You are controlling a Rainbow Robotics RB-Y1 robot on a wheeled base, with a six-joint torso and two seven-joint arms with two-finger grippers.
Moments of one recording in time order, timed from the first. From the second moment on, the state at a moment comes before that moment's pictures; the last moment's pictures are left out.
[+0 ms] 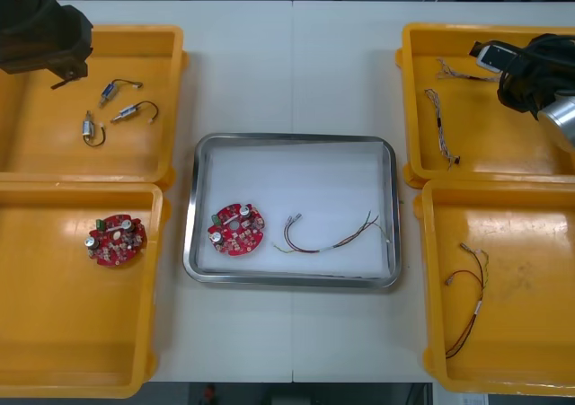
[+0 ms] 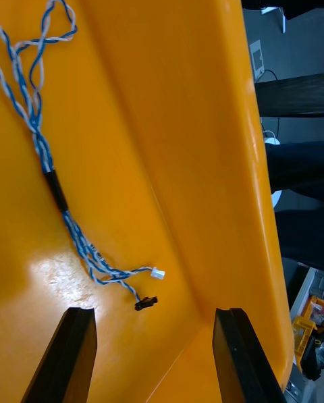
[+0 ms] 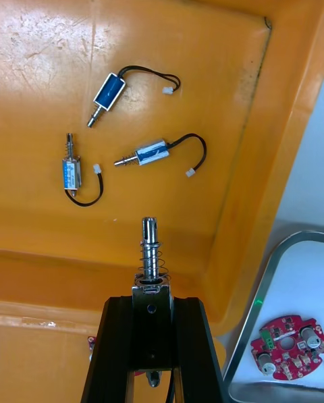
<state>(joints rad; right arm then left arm) -0.80 -0.89 0.58 -1.07 -0.39 0.48 2.06 -0.97 0.92 -0.24 -1.51 0.95 1.75 -0.95</state>
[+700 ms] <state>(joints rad) -0.94 -0.73 0.63 -0.83 -0.42 0.43 2.06 -0.93 0.63 -0.24 -1.70 0.70 1.87 -0.52</state>
